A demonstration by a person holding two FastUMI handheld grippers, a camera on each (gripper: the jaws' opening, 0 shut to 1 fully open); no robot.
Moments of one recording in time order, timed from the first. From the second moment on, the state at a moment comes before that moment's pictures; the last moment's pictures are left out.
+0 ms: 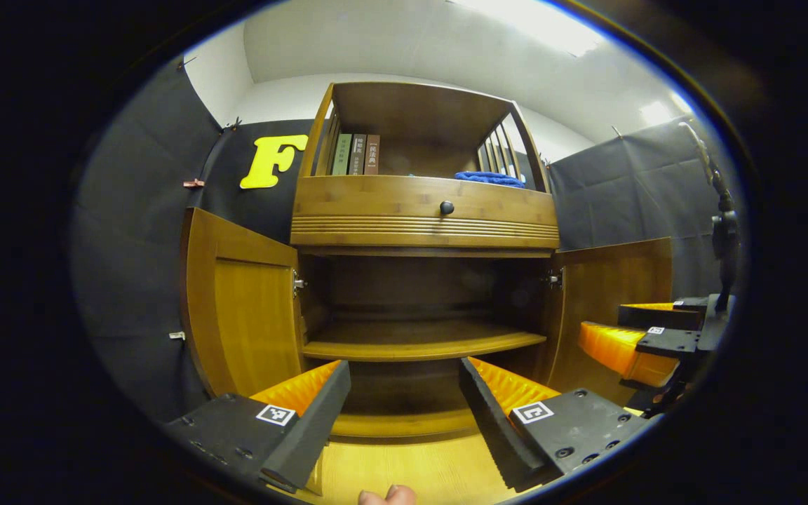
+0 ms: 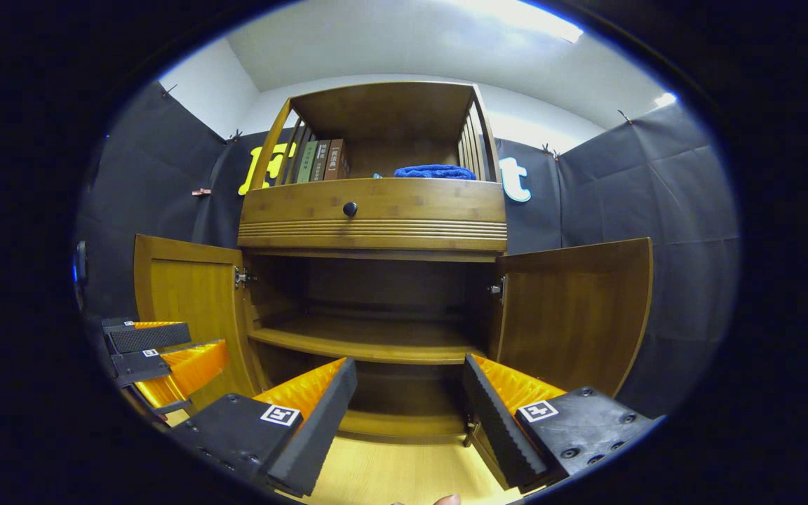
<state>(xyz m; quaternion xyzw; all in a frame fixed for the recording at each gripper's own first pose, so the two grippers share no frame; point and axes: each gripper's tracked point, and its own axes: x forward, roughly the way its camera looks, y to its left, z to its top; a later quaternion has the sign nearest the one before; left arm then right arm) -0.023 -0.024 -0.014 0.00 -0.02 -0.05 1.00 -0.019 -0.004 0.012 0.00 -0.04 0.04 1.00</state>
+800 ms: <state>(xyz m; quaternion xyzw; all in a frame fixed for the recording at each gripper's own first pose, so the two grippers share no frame) -0.027 -0.045 -0.031 0.01 0.00 -0.01 1.00 -0.004 -0.009 0.015 0.00 -0.05 0.06 1.00</state>
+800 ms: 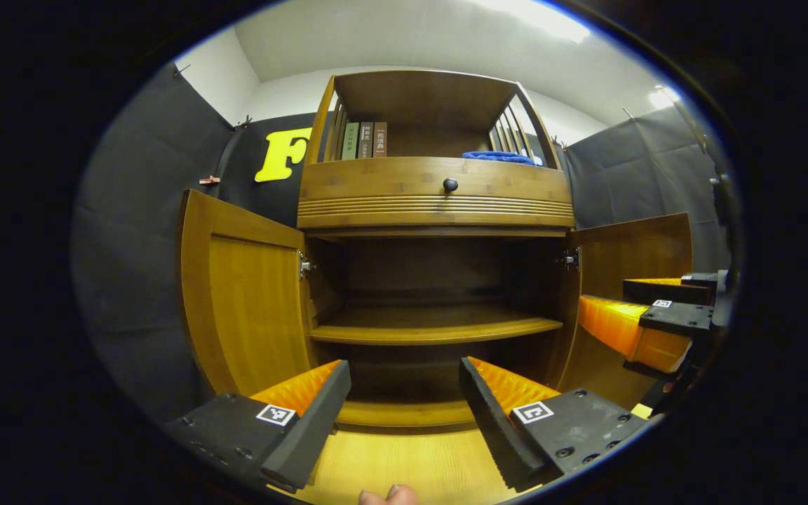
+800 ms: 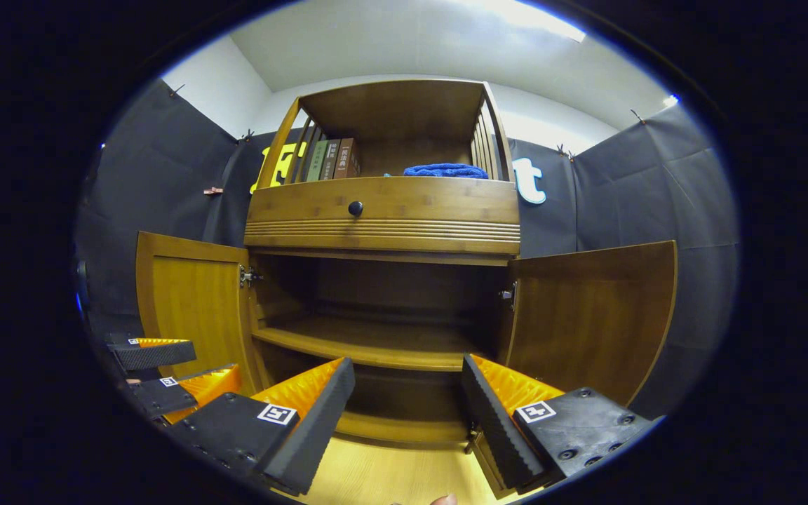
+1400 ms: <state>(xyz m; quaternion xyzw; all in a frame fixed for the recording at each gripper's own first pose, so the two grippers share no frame) -0.036 -0.063 -0.022 0.01 -0.01 0.00 1.00 -0.013 -0.031 0.013 0.00 -0.05 0.06 1.00</state>
